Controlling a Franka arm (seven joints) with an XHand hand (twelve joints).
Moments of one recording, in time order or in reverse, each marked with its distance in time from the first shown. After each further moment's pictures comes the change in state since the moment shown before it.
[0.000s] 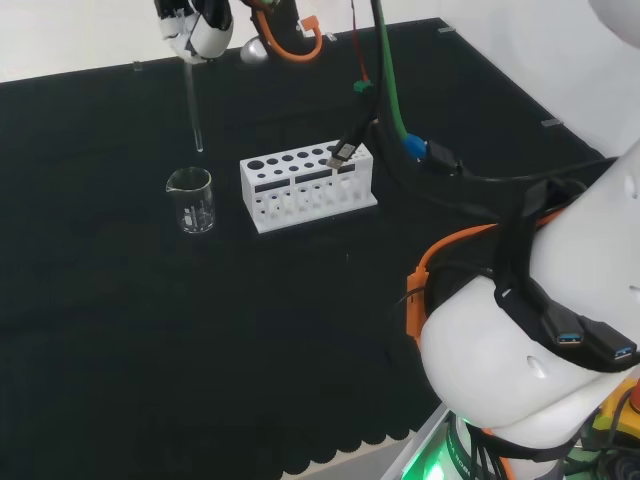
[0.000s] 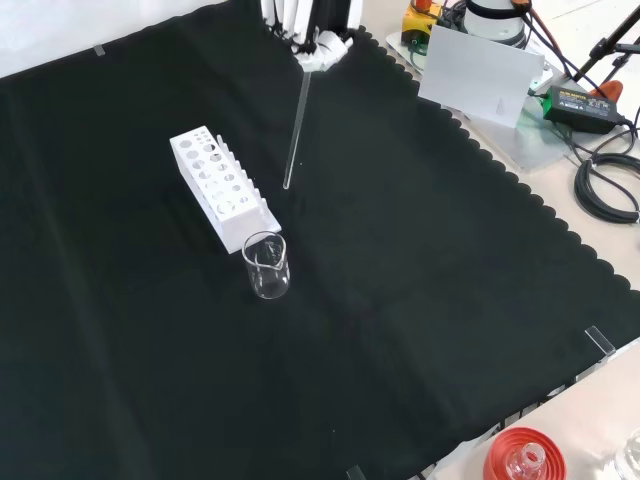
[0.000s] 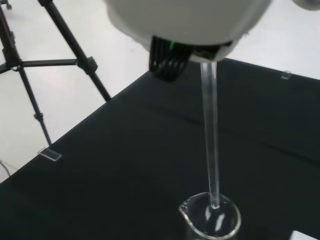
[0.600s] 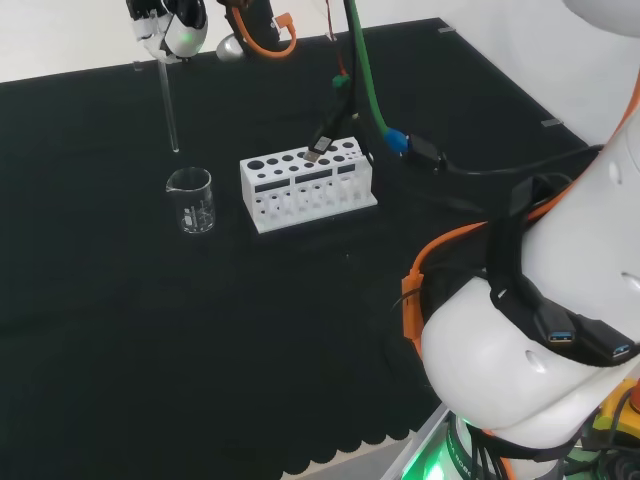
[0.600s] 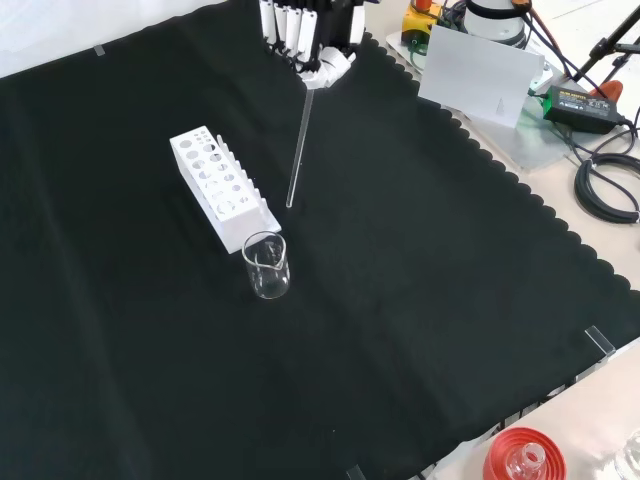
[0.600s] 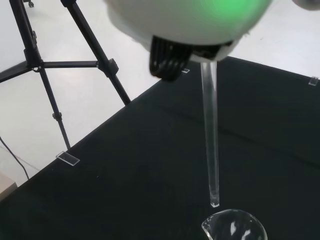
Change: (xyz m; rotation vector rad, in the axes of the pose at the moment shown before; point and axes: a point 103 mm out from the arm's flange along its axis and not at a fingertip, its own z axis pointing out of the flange) arm 0.014 0.024 0.002 0.000 0.010 -0.051
